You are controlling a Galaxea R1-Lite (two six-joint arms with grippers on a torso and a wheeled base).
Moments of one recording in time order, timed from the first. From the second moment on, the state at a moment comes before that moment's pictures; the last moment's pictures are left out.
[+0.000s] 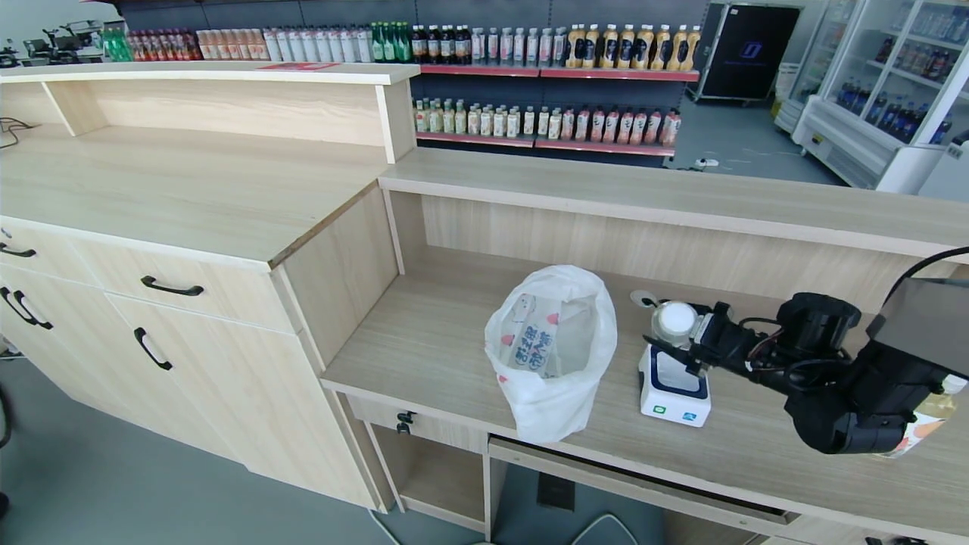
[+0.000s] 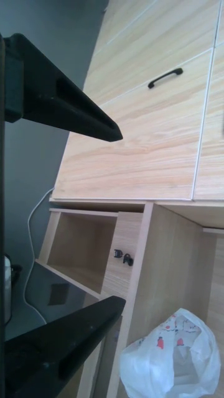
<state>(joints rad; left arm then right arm) 0.00 0.00 0.00 0.00 0.00 0.00 -0.01 2.26 -0.80 -1.42 0.73 -0.95</state>
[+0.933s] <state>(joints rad) 0.00 0.00 0.00 0.00 0.00 0.00 -0.20 1.41 -0.47 -0.99 0.02 -0.57</state>
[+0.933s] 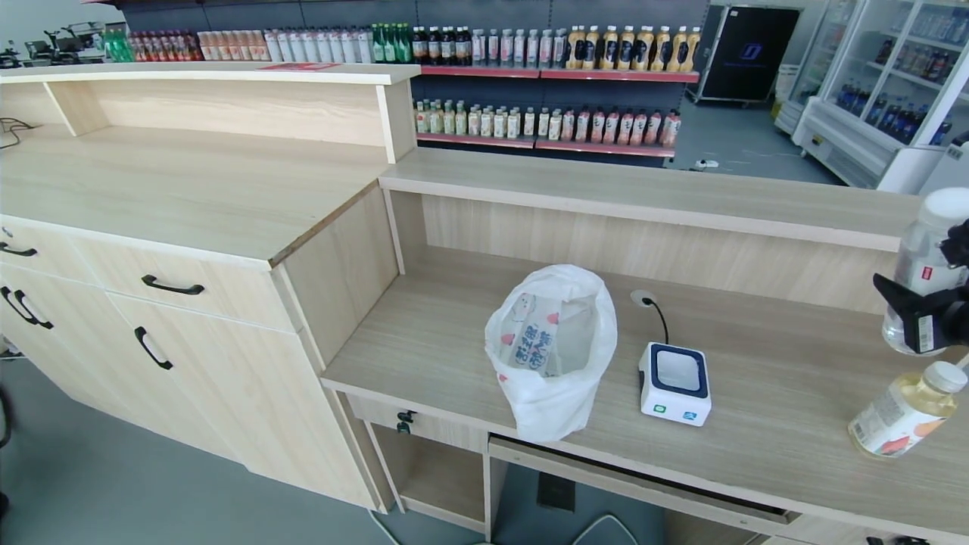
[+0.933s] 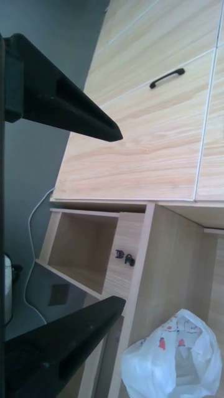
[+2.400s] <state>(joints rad) 0.00 0.00 0.00 0.00 0.00 0.00 0.10 2.31 -0.98 -1.20 -0.02 -0.18</state>
